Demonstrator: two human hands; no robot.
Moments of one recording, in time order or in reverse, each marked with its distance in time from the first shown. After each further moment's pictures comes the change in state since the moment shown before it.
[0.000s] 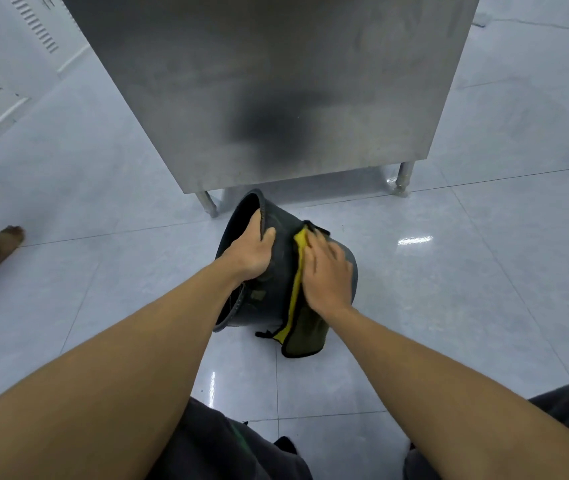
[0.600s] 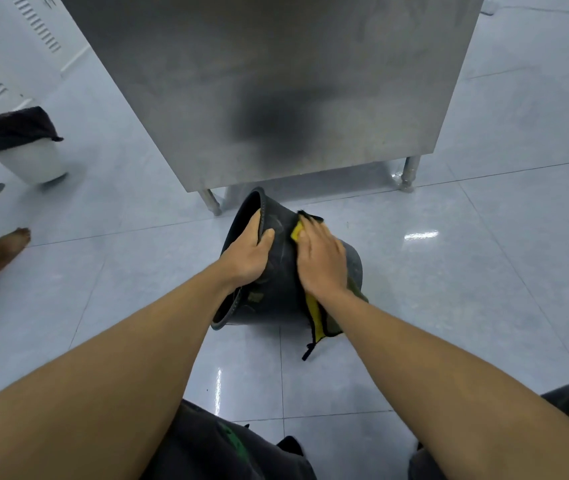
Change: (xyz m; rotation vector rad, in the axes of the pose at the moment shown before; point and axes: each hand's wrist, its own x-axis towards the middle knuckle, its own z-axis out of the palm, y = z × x) left_hand 0.004 -0.016 -0.003 -0.027 0.008 0.102; right_hand 0.026 -0.015 0.008 0.016 -0.020 -0.052
